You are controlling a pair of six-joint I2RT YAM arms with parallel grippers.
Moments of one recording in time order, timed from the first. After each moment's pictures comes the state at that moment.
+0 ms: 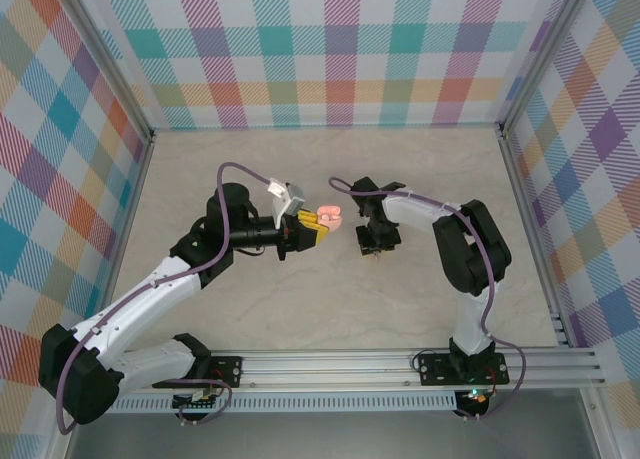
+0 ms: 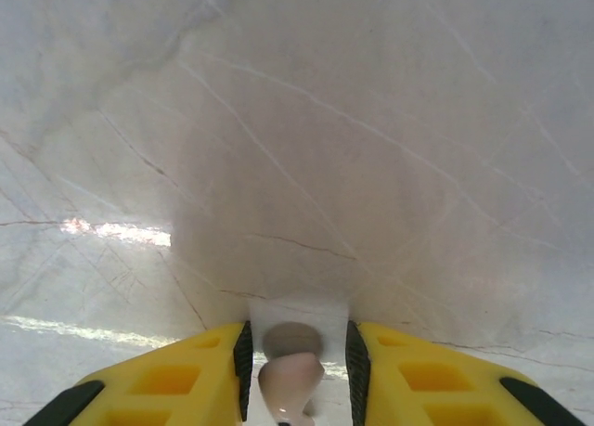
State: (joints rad) left arm -0.62 1.09 0.87 -0.06 0.71 -0.11; right arm 0.56 1.94 1.30 -0.88 0.01 0.35
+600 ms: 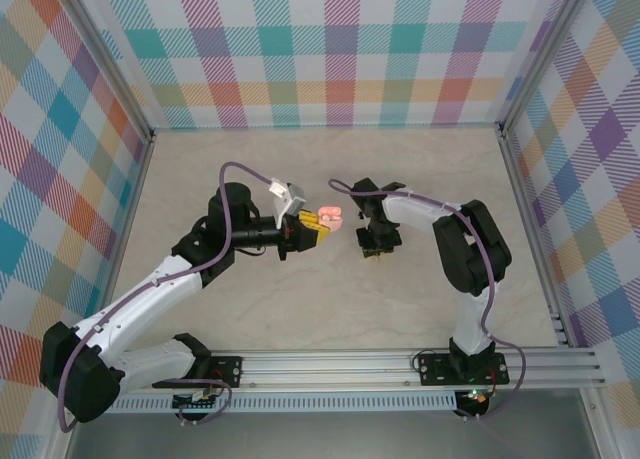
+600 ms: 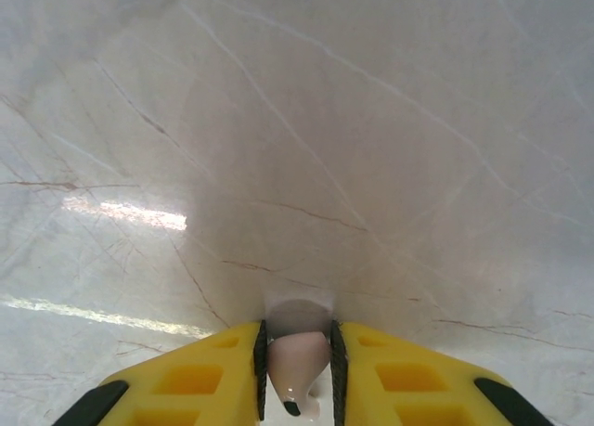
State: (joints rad) left arm -0.62 1.10 0.87 -0.06 0.72 -0.11; right arm 0.56 1.94 1.30 -0.91 -0.01 0.33
